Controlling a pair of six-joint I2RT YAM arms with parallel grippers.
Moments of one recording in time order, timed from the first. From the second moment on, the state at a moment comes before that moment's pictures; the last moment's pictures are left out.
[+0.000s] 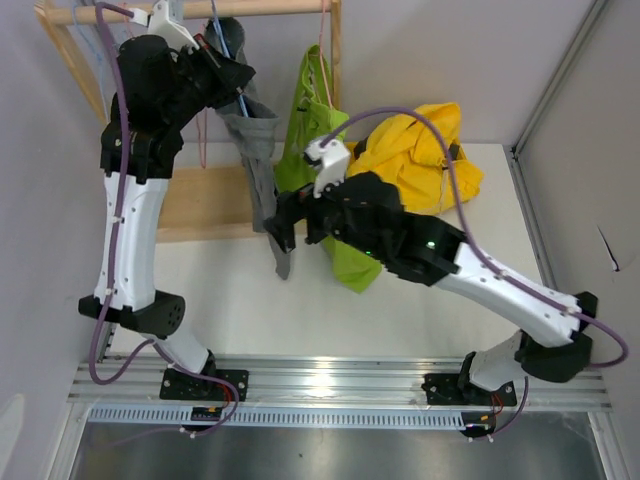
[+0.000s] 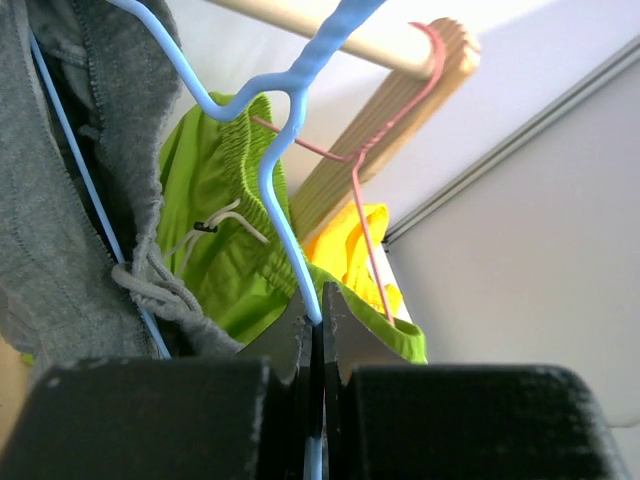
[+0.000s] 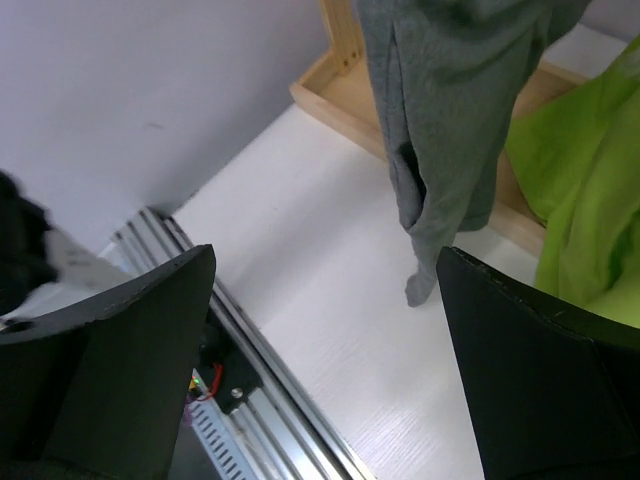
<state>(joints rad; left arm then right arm) -0.27 1.66 2.39 -0.78 0.13 -0.58 1.15 1.42 1.75 -0.49 0.24 0.32</state>
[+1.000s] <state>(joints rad) -0.29 1.46 2.25 -1.00 0.15 -0.56 1.57 1.51 1.43 -0.28 0.71 0.43</state>
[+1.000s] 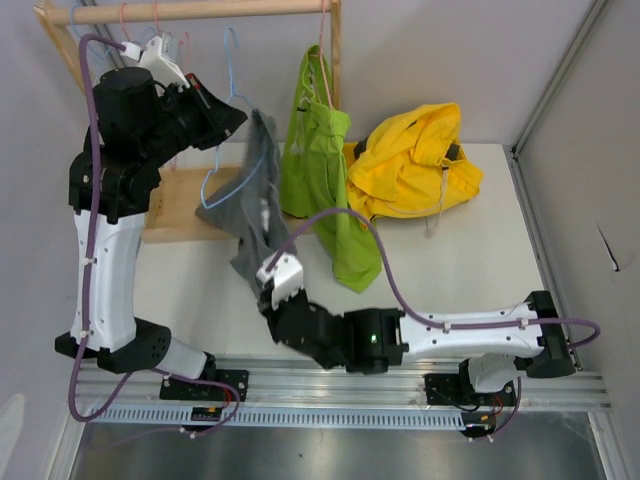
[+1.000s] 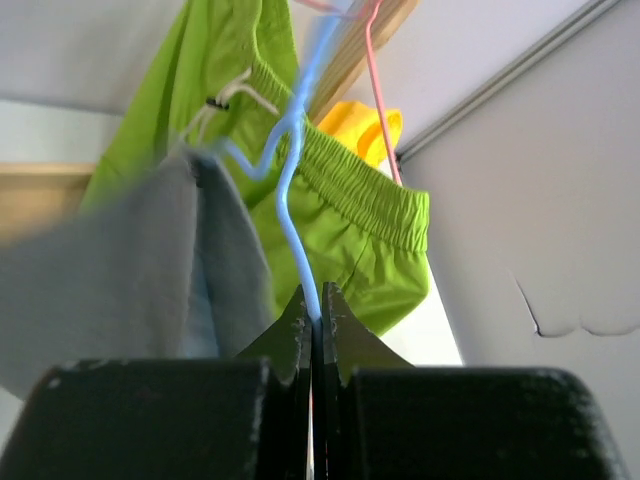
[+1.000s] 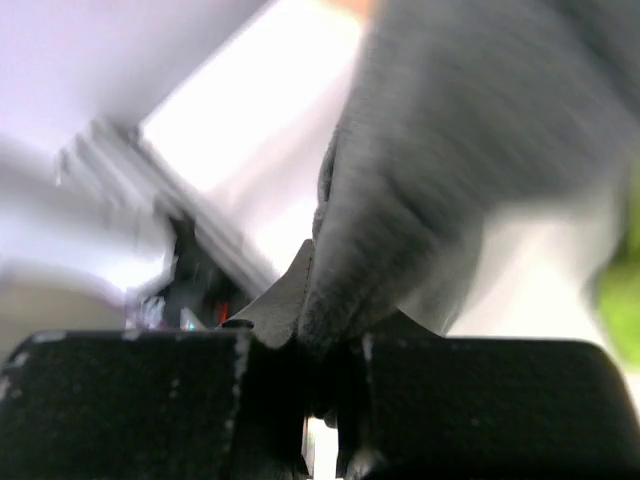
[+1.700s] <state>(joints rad) -0.27 1.05 1.76 -0.99 0.18 -0.54 1.23 1.68 1.84 -0.36 0.67 0.24</state>
